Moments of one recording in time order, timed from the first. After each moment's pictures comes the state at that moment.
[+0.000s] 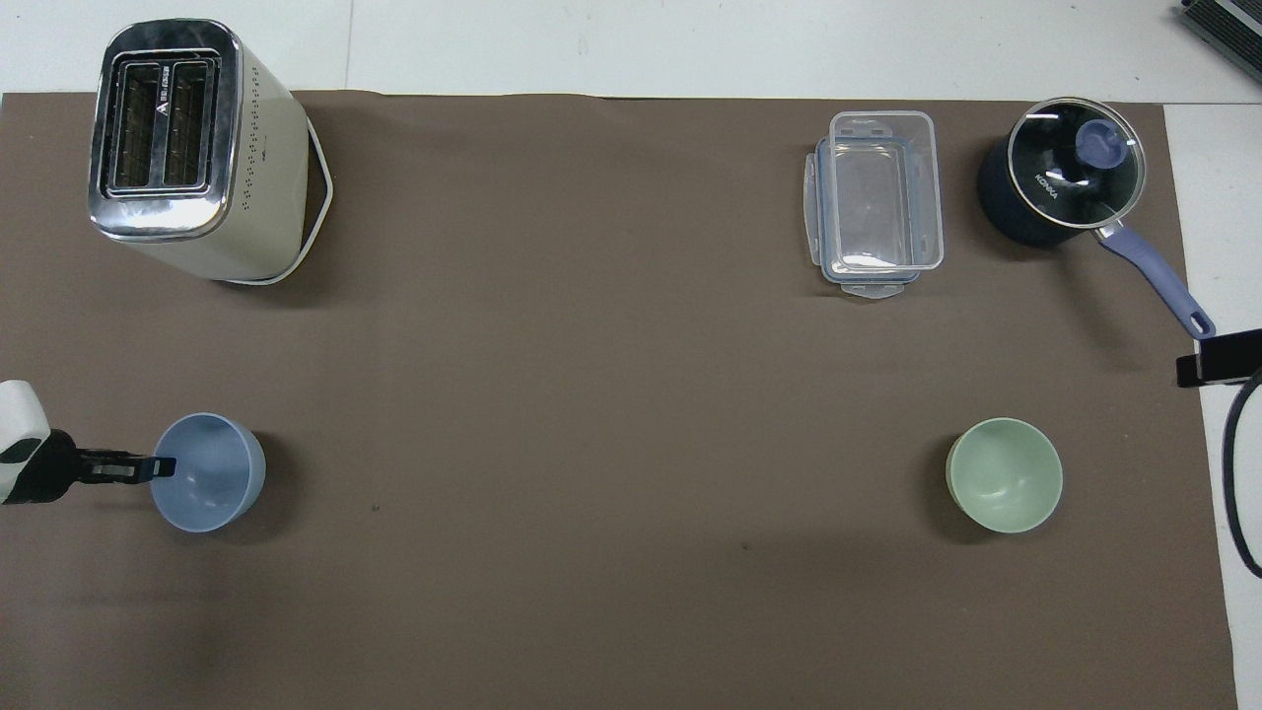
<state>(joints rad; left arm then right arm) 0.34 -0.01 0.01 -2.34 -0.37 2.17 0.75 0.08 -0.10 -0.15 -1.53 0.01 1.43 0.01</state>
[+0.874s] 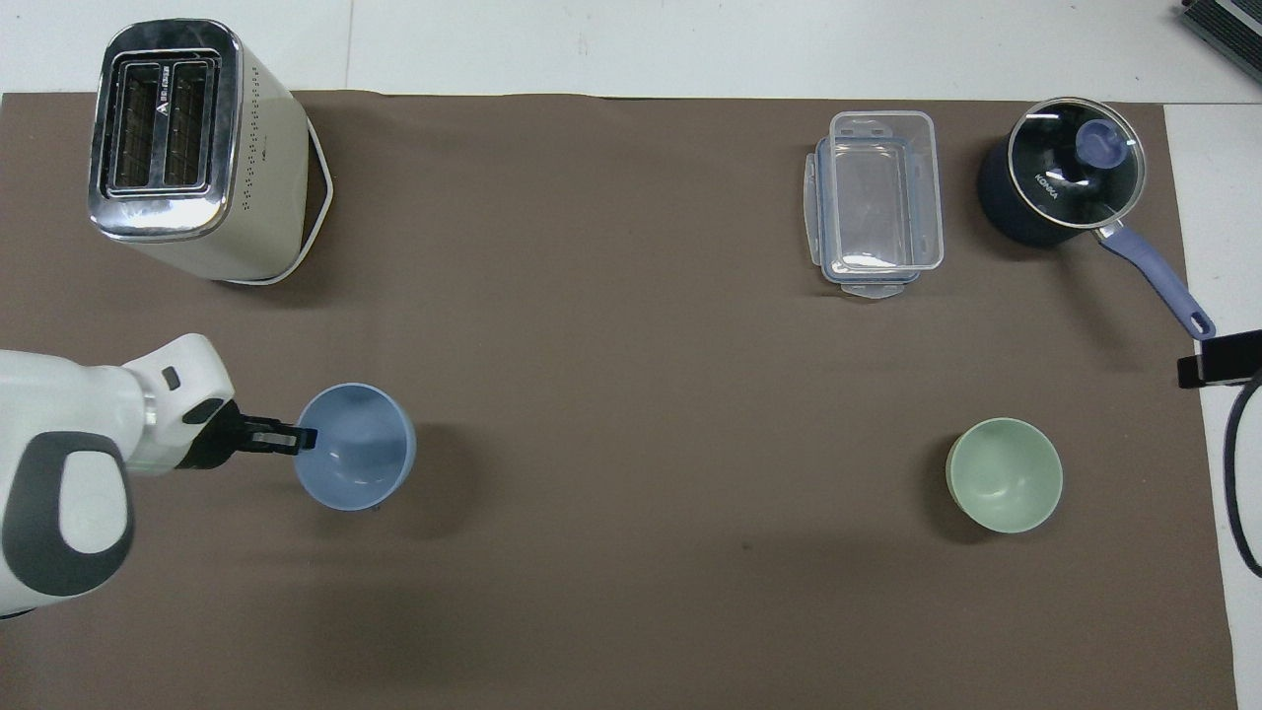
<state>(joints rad) -0.11 -0.13 -0.01 -2.34 -0.37 2.18 0.32 0.08 -0.10 -0.16 -1.53 0.01 1.43 0.01</state>
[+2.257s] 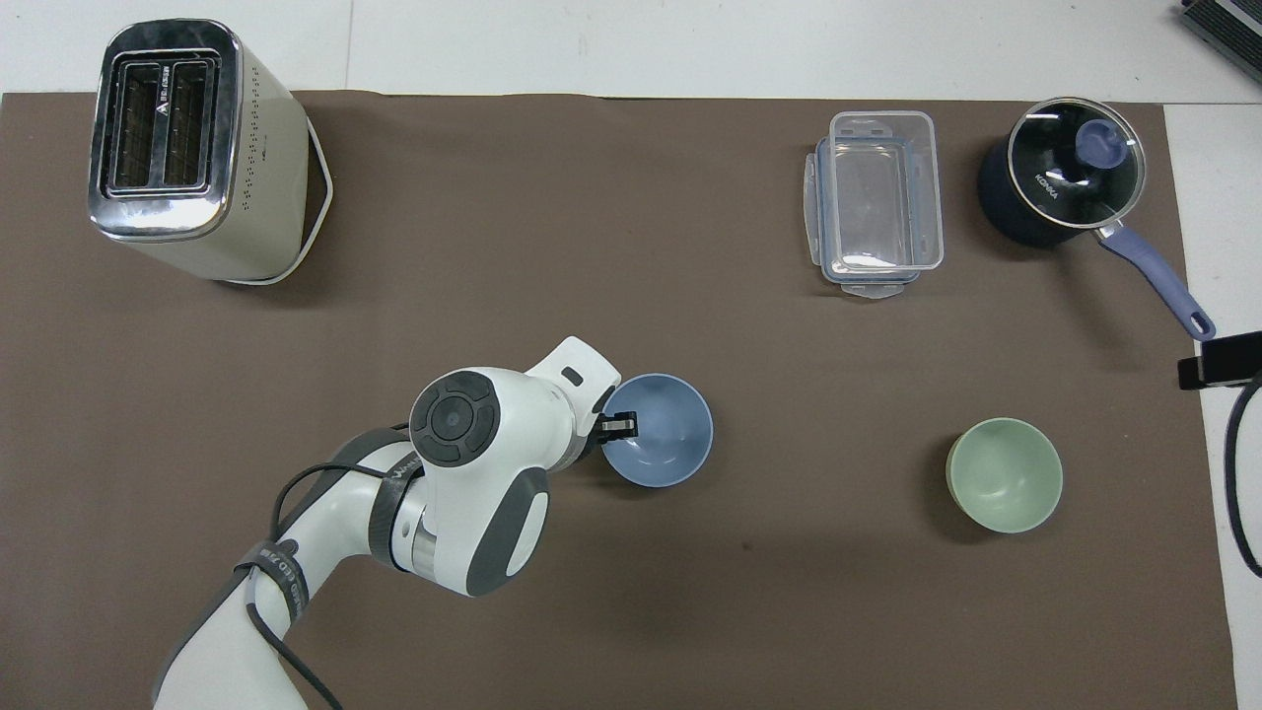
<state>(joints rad) -0.67 0.22 0.00 -2.11 -0.37 2.49 -0.41 0.08 -0.10 -0.16 -1.53 0.01 1.42 0.01</state>
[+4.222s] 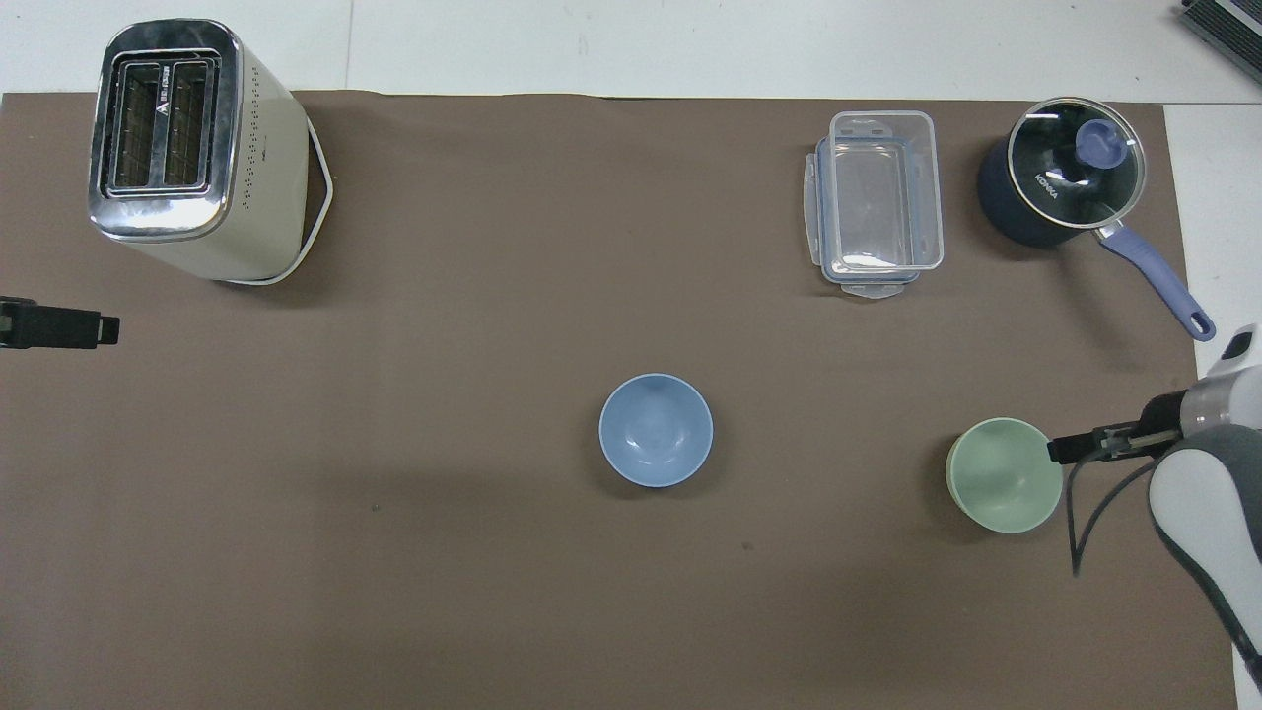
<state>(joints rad) 0.00 -0.12 0.03 -1.72 -0.08 1.73 0.21 -0.09 -0.11 -0.17 -2.30 0.01 2.11 -0.39</state>
